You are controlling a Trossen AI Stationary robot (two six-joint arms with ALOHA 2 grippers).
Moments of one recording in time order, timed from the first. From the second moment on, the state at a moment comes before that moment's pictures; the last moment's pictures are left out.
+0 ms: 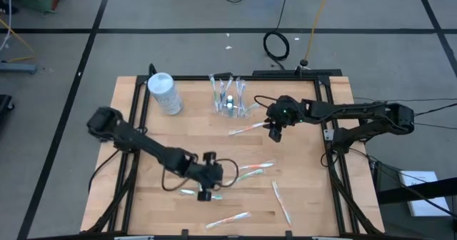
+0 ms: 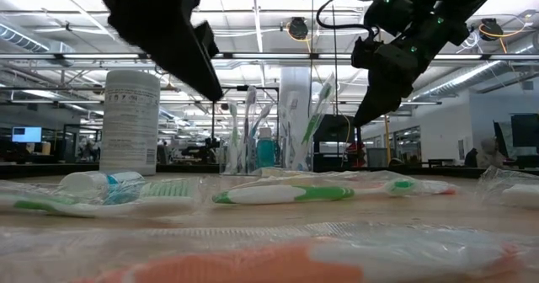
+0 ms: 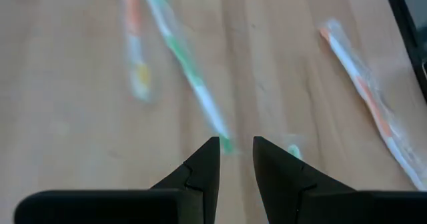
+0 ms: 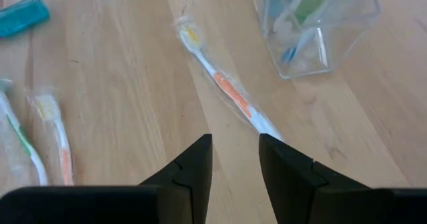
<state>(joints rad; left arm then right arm) -0.42 1.73 1.10 -0.26 -0.12 -0.29 -0.29 1.23 0.68 -0.25 -0.11 0.12</state>
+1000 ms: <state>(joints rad) -0.53 1.95 1.10 -0.14 0.01 -0.39 -0.16 1.23 0.56 -0.14 -0.11 0.26</state>
